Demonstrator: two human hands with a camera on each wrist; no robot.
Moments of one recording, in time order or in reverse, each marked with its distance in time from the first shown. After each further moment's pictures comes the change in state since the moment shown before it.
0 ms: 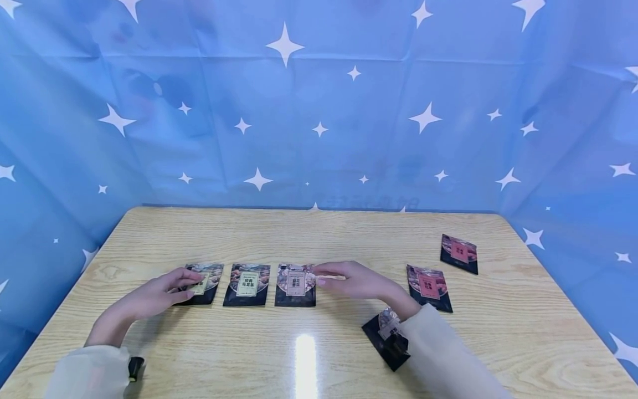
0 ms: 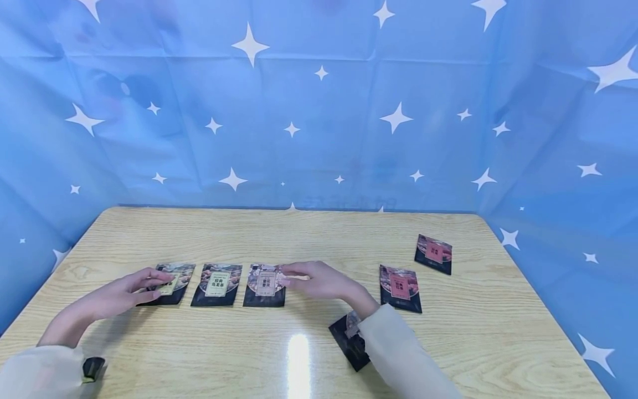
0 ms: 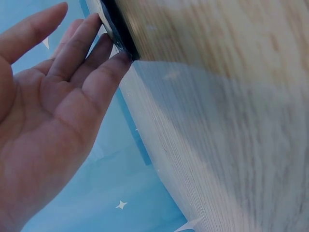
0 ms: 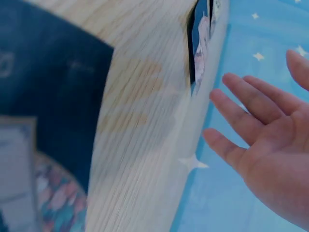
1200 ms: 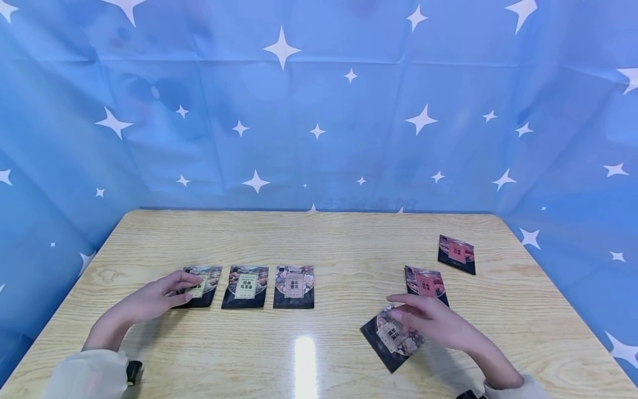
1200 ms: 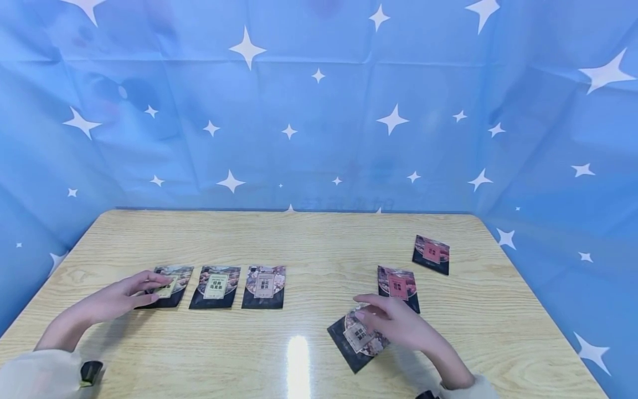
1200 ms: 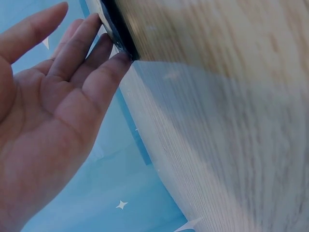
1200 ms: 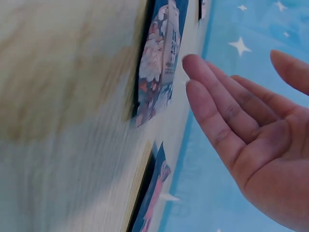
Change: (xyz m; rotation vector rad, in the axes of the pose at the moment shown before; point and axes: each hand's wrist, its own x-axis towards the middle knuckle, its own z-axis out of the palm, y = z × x) left_hand 0.001 -0.003 -0.001 -0.028 -0.001 -0.002; right_hand -0.128 0.036 -0.010 0.168 0.144 0.082
